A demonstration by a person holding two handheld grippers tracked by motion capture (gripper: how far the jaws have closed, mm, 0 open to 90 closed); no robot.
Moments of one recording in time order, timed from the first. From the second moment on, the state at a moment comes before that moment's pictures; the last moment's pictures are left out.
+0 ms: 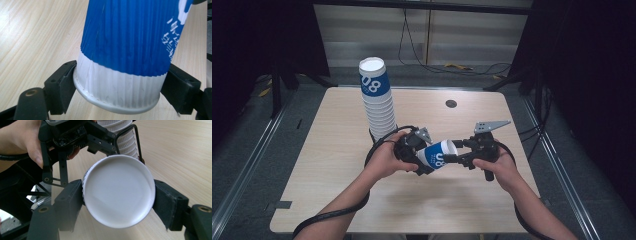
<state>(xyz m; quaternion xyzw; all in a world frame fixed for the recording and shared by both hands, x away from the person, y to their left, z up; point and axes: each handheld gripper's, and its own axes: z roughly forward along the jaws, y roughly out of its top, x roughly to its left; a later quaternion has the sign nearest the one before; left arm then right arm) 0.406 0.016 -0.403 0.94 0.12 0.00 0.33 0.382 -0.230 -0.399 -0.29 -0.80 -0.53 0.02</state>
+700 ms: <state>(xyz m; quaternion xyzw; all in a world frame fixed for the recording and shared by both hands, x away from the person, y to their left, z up) 0.409 0.023 -0.401 0.95 0.11 0.00 0.29 0.380 -0.236 -0.391 -0.28 -0.79 -0.54 0.00</state>
